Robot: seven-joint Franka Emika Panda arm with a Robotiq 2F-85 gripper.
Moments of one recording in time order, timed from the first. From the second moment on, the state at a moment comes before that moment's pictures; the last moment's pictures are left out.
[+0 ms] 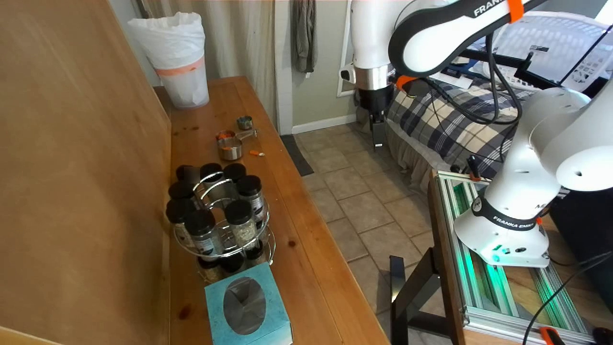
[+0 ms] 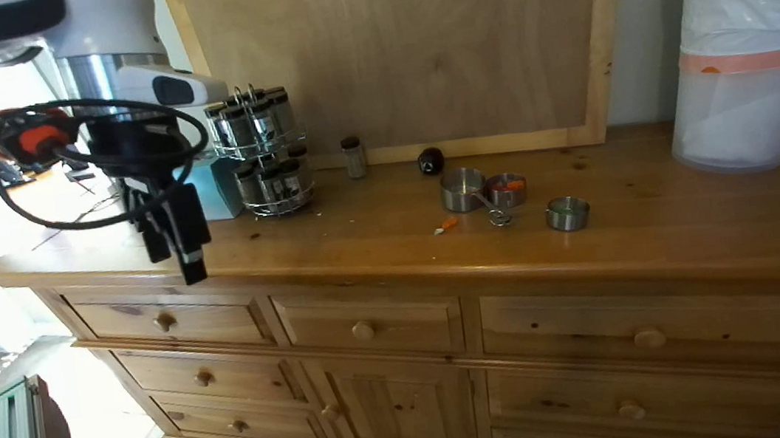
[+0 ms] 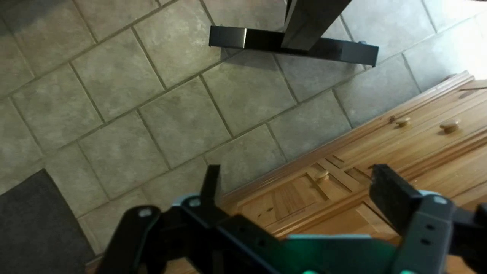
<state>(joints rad) -0.08 -0.38 -0.09 -2.62 -0.18 2.03 -0.18</state>
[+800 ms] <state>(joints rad) -0.07 -0.09 -0.17 -2.62 0.07 2.34 -0.73</state>
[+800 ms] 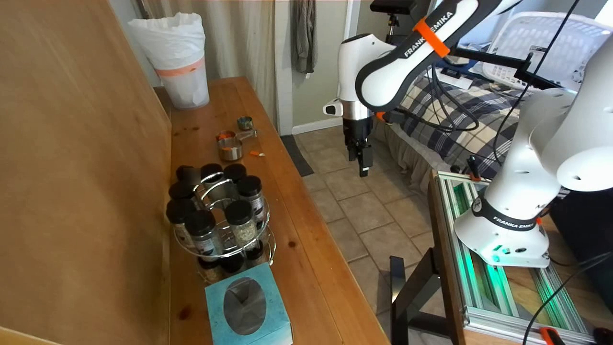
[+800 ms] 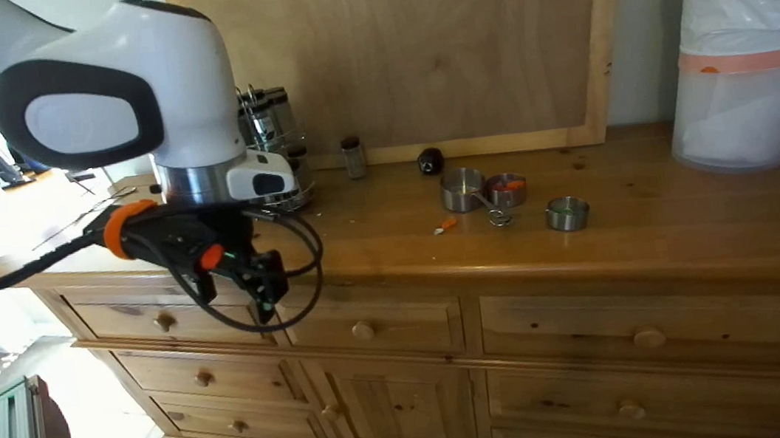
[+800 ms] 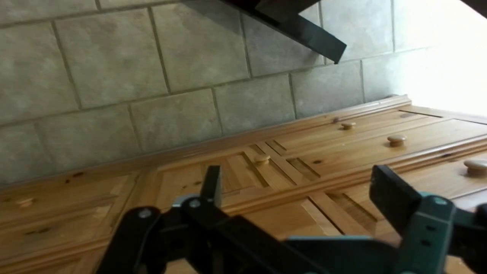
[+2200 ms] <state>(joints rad) -0.09 0.12 -0.11 -2.65 0.60 2.67 -1.24</state>
